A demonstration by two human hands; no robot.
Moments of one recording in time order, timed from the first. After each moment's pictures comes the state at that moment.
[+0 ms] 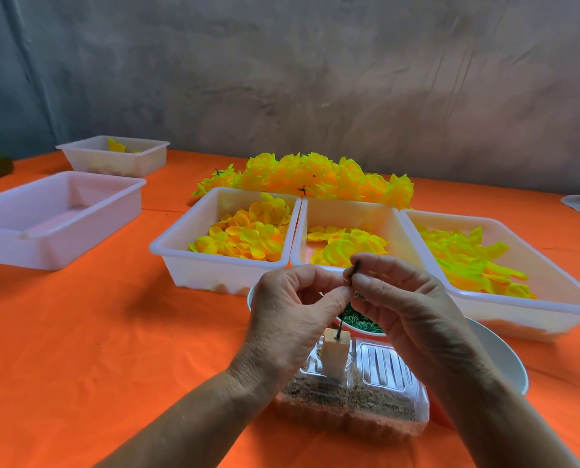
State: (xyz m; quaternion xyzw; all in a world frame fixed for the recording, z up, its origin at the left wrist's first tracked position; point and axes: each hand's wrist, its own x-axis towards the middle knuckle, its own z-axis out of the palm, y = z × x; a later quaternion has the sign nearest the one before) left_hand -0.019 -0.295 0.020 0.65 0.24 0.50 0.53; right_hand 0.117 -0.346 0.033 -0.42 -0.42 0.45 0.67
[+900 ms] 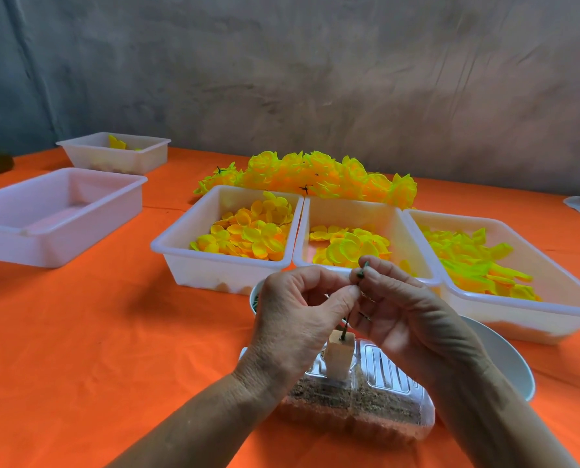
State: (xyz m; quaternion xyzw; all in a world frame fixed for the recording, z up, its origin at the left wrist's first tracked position) left_hand -0.016 -0.297 0.021 0.63 0.24 0.51 0.53; right_hand 0.111 -0.340 0.033 -0.38 -0.28 0.57 0.67
